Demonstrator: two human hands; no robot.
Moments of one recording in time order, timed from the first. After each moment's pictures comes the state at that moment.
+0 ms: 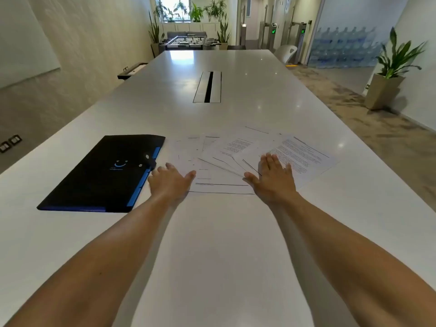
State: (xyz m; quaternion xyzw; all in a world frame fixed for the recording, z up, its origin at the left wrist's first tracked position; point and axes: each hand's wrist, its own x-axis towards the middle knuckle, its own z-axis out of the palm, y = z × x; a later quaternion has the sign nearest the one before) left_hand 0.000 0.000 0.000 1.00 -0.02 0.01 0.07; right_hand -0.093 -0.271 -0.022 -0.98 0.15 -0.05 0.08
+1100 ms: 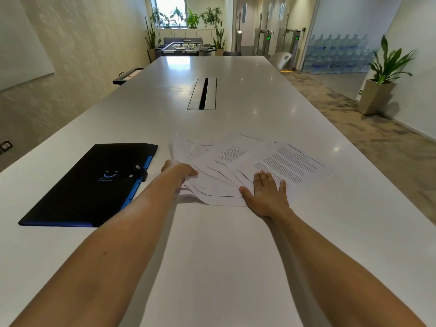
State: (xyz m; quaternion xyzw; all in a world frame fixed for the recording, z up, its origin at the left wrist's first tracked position) left_hand 0.033 -0.046 0.047 0.82 0.14 -0.20 0.51; right_hand -0.088 -0.271 -0.038 -0.98 0.17 0.02 0.10
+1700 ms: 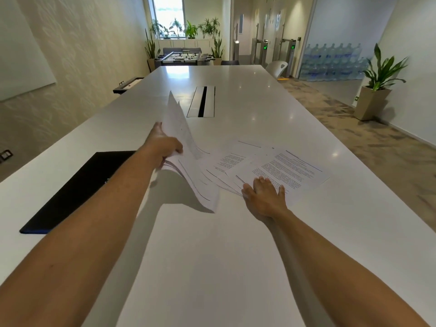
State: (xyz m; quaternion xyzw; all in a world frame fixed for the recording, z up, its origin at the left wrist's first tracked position) left_hand 0.048 -0.024 0.130 0.81 -0.04 -0.07 0.58; right_hand -0.085 -0.271 -0.022 -0.96 0.19 -0.01 0.20
